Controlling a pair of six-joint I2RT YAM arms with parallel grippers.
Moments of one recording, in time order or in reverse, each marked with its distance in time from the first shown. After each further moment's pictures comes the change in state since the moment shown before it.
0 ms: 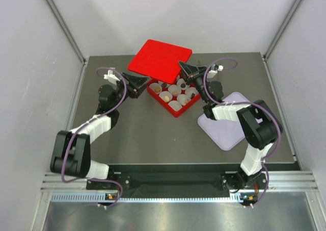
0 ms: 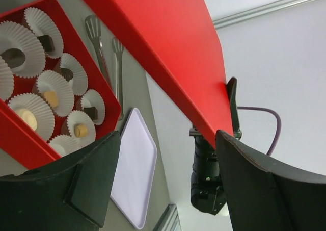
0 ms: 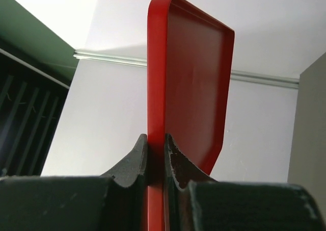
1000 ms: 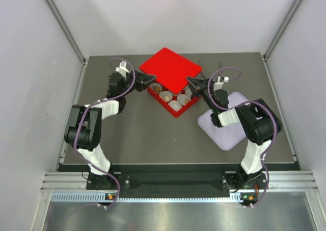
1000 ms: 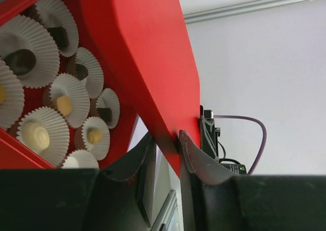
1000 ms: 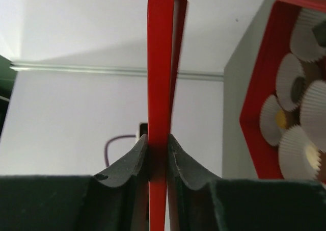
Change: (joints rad) left arm -0.005 0.386 0.261 0.009 0.114 -0.042; right arm -0.096 0.059 -0.187 0.039 -0.084 -0.043
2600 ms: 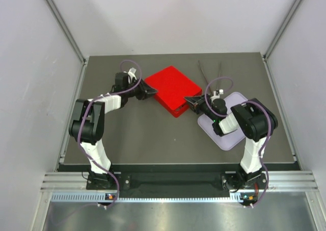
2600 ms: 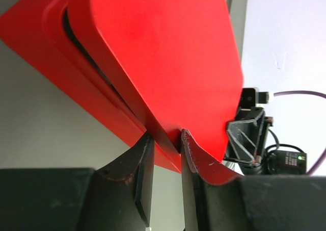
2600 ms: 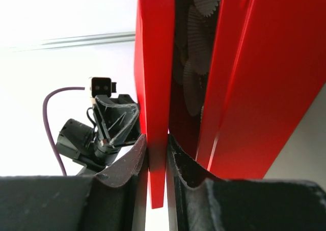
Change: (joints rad) left arm 0.003 0.106 0.124 -0.481 0.055 0.395; right arm -0.010 0.064 -0.162 -0.071 -0.150 -0.060
